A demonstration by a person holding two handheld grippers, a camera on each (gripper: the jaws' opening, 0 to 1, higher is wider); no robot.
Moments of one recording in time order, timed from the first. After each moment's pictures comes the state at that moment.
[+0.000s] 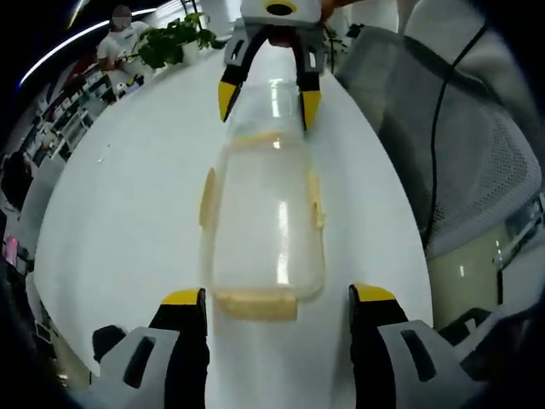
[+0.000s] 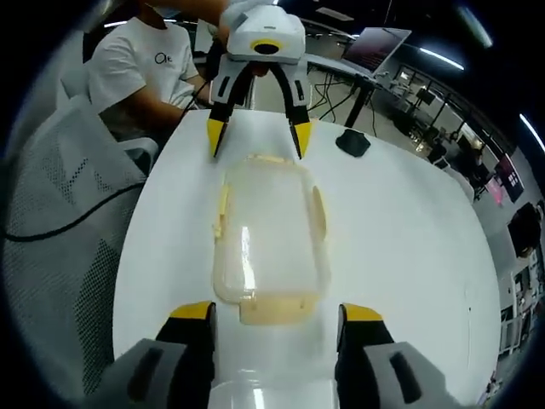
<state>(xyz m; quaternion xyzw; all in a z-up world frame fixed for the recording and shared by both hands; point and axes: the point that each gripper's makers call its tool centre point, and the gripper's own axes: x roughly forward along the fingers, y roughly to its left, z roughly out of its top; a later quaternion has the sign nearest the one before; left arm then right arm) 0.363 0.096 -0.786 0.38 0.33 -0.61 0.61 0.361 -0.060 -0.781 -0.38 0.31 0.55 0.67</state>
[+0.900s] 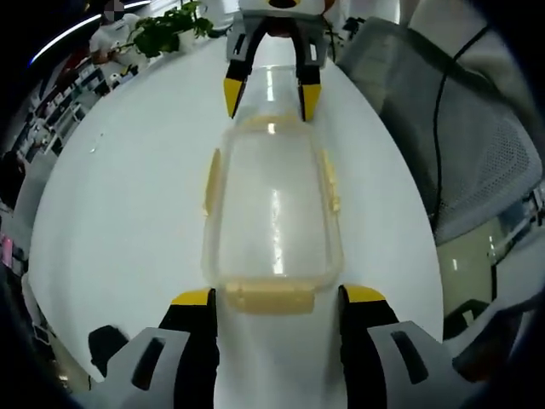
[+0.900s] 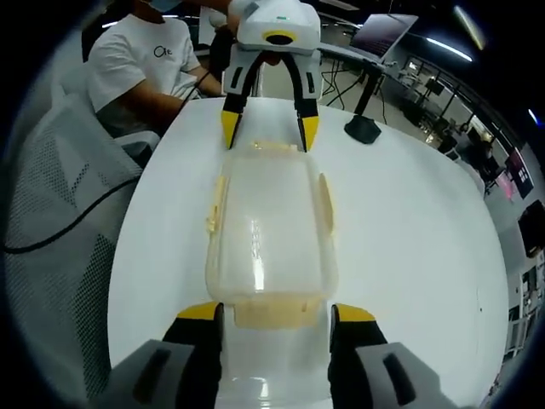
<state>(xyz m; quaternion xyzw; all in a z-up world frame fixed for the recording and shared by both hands) 0.374 0.100 -0.798 0.39 0.35 -0.62 0.59 0.363 -0.058 -0.796 -0.38 0.34 0.56 0.65</state>
